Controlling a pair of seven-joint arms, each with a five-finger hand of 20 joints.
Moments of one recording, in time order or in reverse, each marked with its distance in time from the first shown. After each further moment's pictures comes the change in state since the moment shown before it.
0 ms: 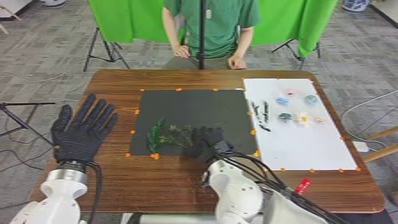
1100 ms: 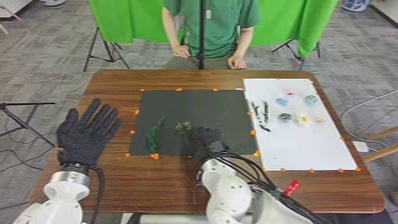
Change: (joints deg) left arm 0.4 0.1 0.7 0.0 0.9 1.8 -1.2; right arm -2.0 -5.2 2.3 2.8 -1.6 -1.9 2.1
